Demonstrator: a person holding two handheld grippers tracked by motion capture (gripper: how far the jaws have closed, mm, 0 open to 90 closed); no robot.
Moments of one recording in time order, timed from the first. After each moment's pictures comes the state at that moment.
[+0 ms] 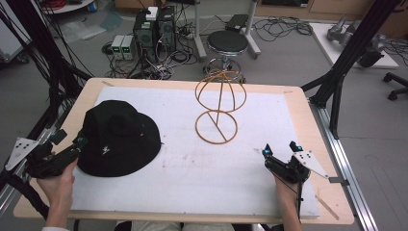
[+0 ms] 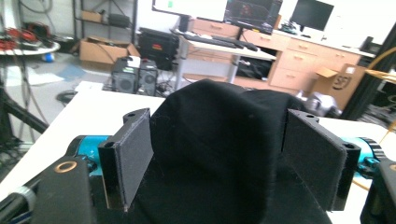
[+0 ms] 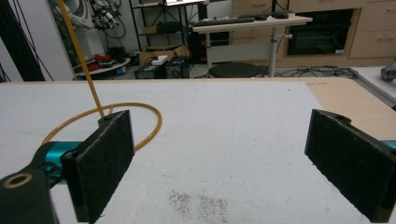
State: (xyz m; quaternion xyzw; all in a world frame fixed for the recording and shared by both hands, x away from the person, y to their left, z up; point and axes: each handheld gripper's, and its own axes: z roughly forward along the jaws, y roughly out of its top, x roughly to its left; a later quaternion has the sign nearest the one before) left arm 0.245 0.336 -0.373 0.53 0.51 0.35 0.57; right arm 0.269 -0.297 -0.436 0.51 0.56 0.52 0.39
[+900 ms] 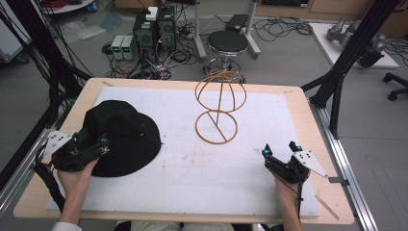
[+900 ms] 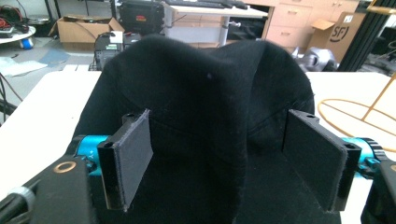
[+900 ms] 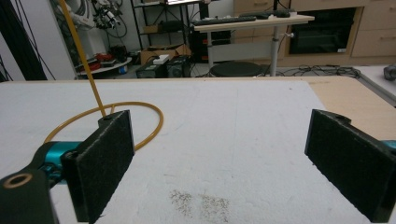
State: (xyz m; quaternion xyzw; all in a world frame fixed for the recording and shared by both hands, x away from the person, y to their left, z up) left arm 0.273 0.301 -0.392 0.61 0.50 0.34 0.52; right arm 0.269 -0.297 -0.436 0.52 0.56 0.52 0.38
